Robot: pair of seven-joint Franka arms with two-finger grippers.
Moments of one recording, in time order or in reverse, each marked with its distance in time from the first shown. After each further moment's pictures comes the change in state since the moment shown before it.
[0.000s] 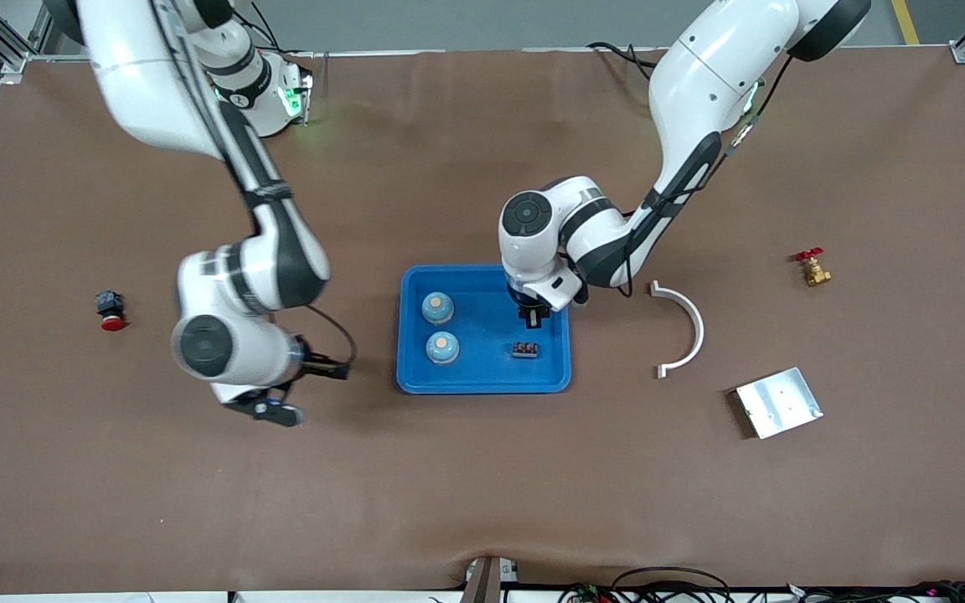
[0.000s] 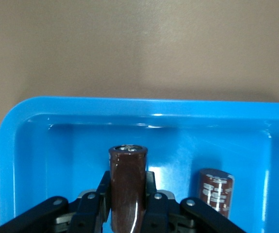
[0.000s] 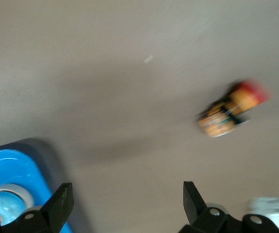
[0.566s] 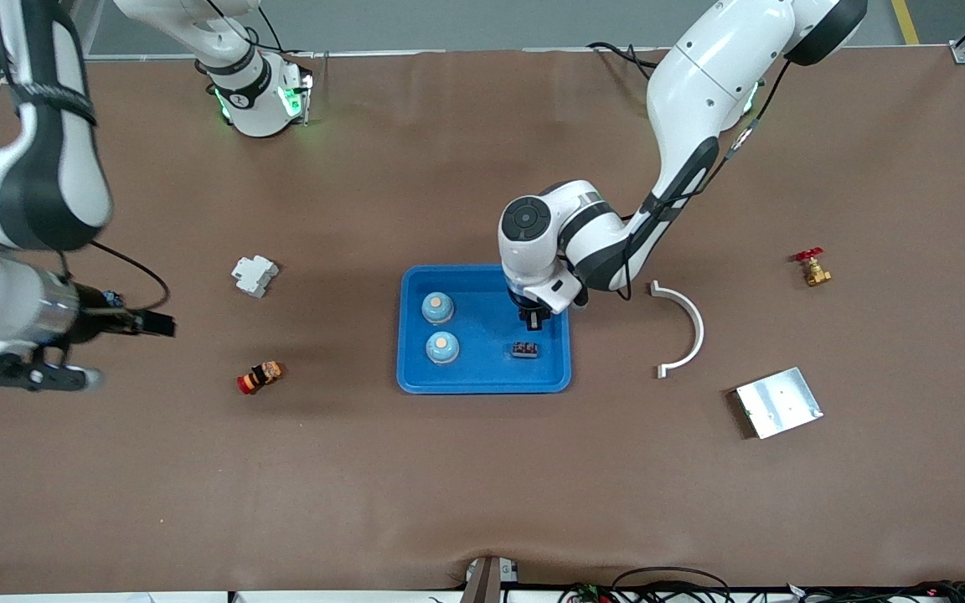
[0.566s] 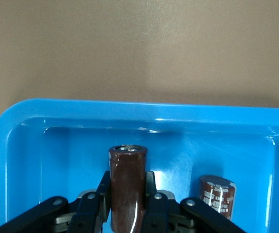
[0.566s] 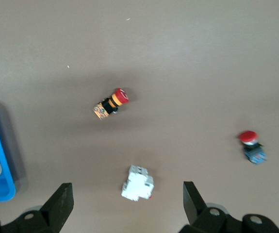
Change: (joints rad) left arm 0.001 0.013 0.006 0.009 -0.002 -0.001 -0.004; right arm -0.272 -0.307 0.046 -0.013 -0.097 -0.277 -0.346
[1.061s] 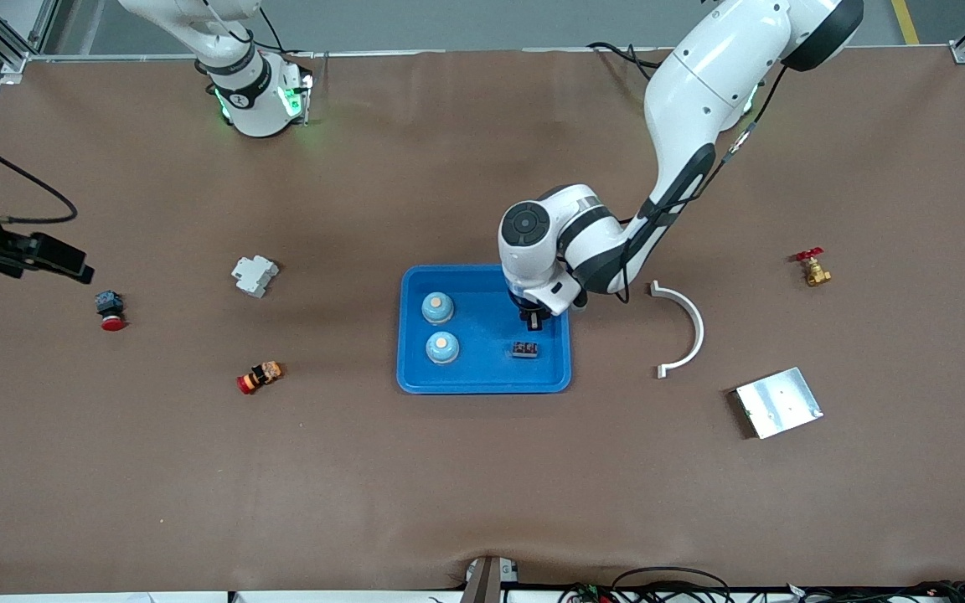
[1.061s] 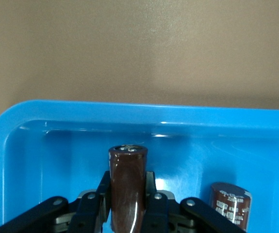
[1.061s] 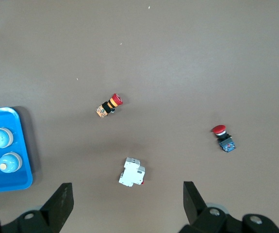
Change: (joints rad) left arm 0.000 0.018 0.000 0.003 -0.001 0.001 0.000; right arm -0.123 -0.188 0.089 -0.006 -0.016 -0.063 0.000
